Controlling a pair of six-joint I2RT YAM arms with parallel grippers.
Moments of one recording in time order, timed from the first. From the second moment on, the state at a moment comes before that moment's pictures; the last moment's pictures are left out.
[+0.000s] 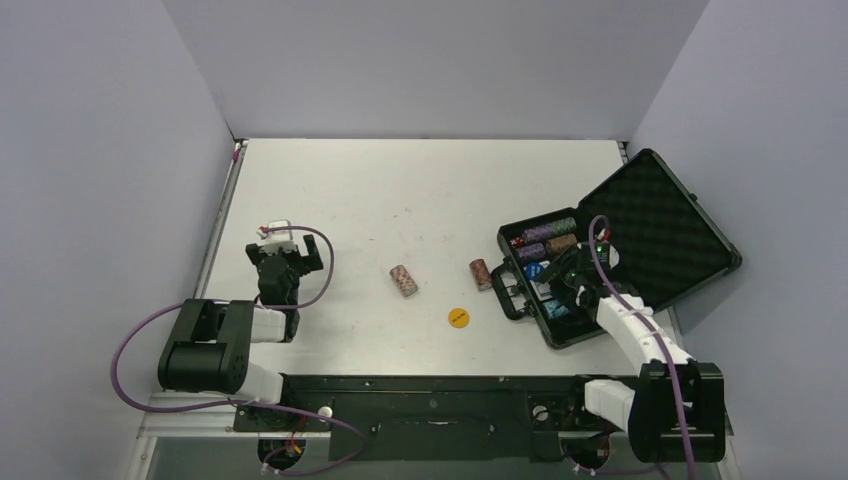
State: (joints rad) left arm -0.06 1.46 0.23 1.04 -0.22 -0.10; right arm 0.00 1.15 0.51 -0.26 -0.09 0.77
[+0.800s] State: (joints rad) left arm -0.06 1.46 0.23 1.04 -0.22 -0.10; right arm 0.40 0.90 0.66 -0.69 0.18 0.72
